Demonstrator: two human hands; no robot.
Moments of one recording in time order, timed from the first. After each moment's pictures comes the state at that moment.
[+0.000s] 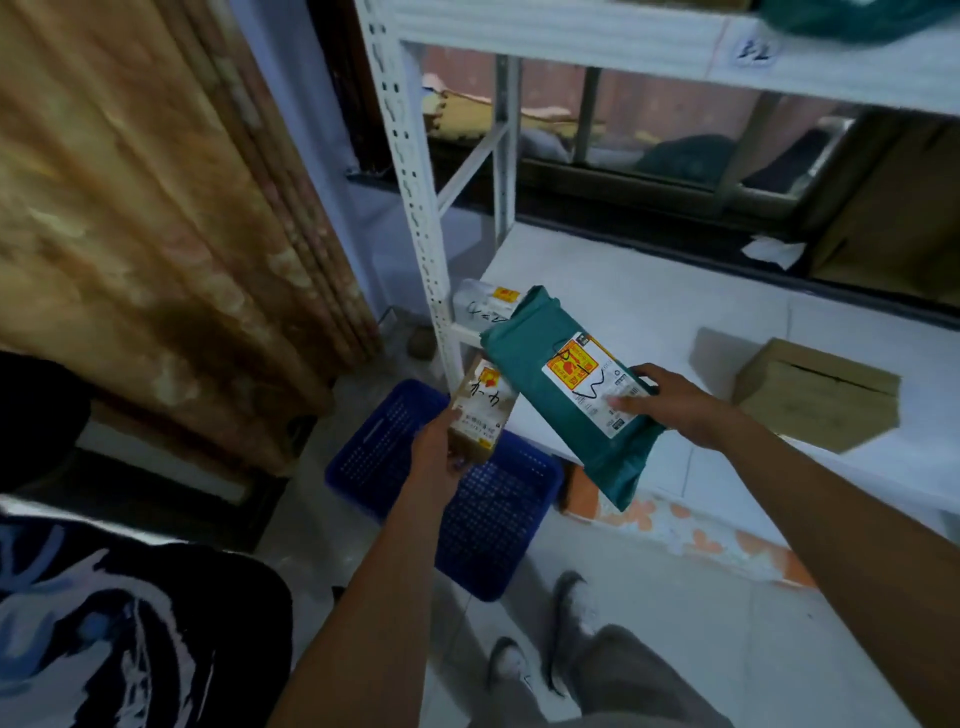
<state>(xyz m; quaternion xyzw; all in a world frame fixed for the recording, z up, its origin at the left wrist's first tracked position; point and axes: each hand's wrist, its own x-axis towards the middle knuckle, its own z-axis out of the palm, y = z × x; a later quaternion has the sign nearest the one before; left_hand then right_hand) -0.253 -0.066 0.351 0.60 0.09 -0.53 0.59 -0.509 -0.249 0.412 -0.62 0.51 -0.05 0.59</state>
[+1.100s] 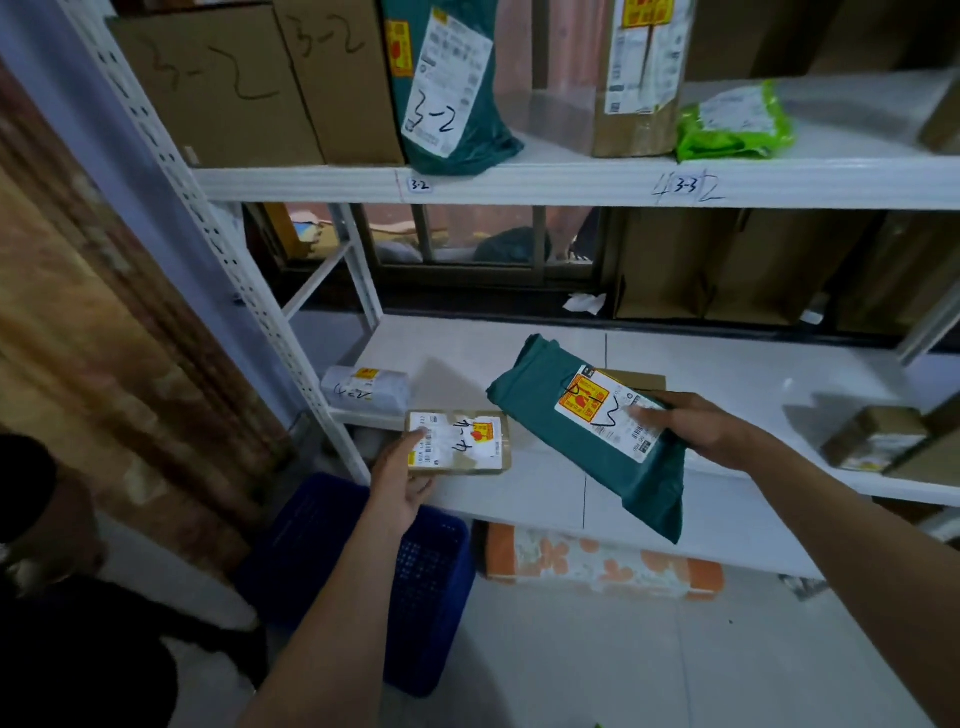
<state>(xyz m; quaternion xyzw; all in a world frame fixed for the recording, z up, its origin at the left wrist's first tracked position) -0.451 -0.107 0.423 0.59 -0.08 -0.55 0.59 -0.810 -0.234 0.492 -0.59 0.52 -0.18 0.59</state>
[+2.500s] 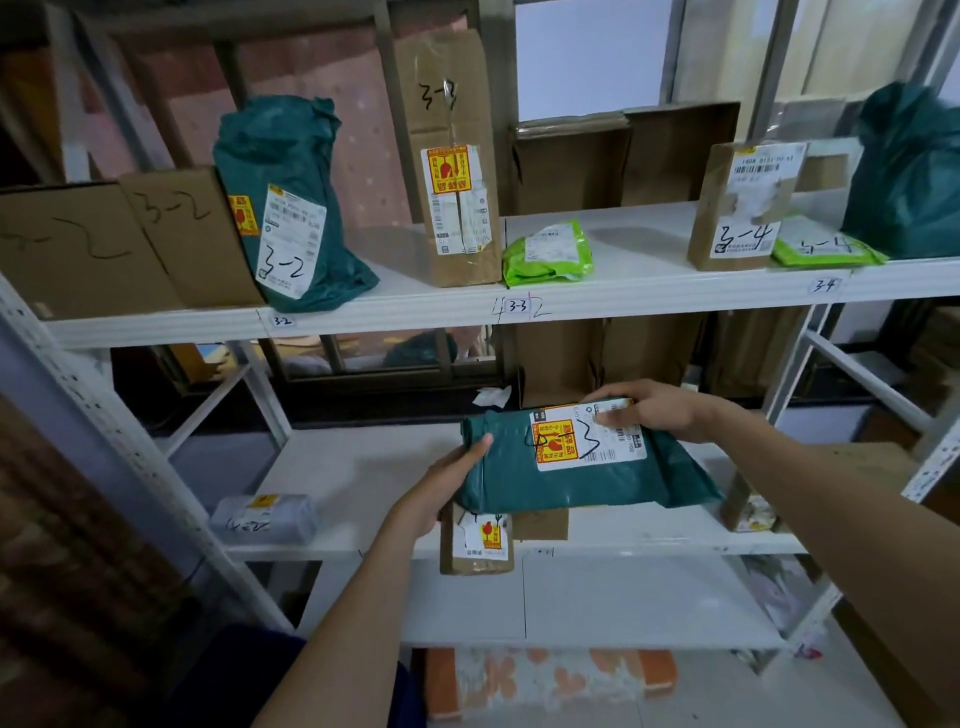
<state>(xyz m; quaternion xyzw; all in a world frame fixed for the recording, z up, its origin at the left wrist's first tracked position) -0.631 -0.237 0.539 0.60 -0.46 -0.57 0.32 -0.935 -0.310 0.608 -0.67 0.51 -0.16 0.52</state>
